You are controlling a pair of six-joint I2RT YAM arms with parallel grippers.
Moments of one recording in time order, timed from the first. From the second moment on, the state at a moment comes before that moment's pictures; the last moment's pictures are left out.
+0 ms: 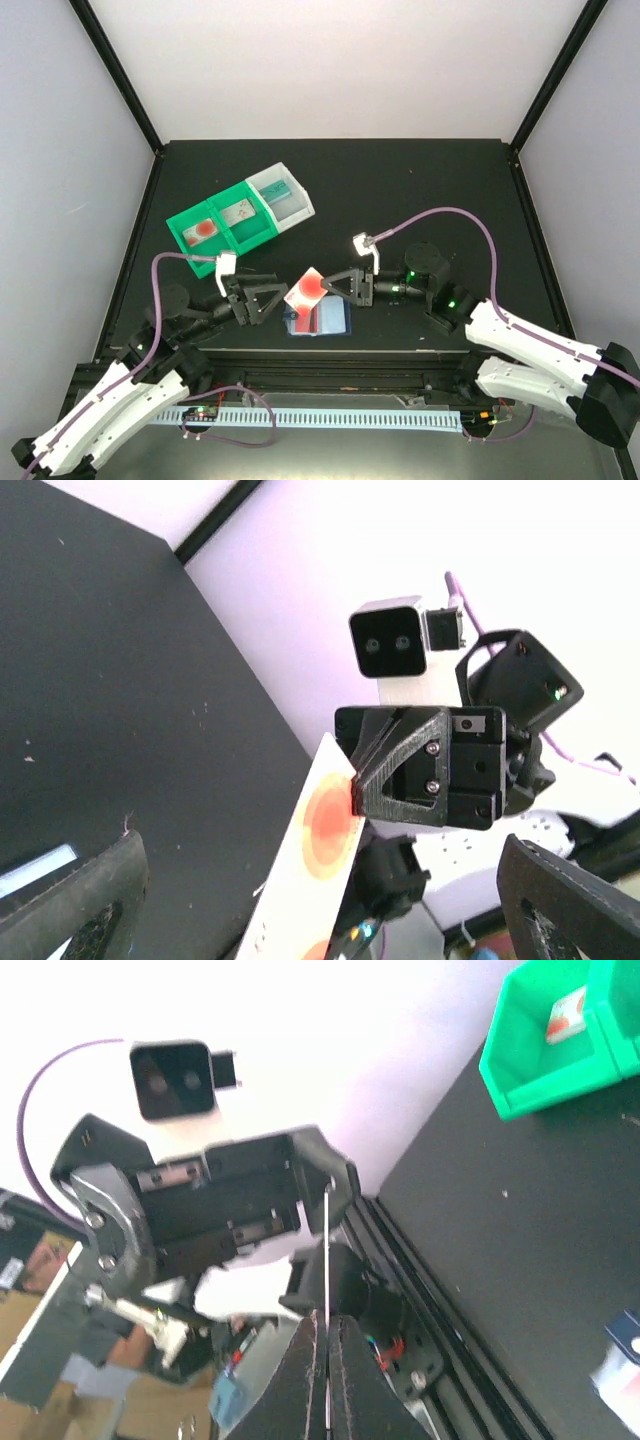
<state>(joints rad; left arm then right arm) -0.72 0.31 0.46 -0.20 0.37 -0.87 0.88 0.97 0.61 0.20 -0.61 0.86</state>
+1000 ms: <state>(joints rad) -0.72 0.31 0.24 0.14 0.30 -1.21 0.94 1.07 0.52 0.57 -0.25 1.25</state>
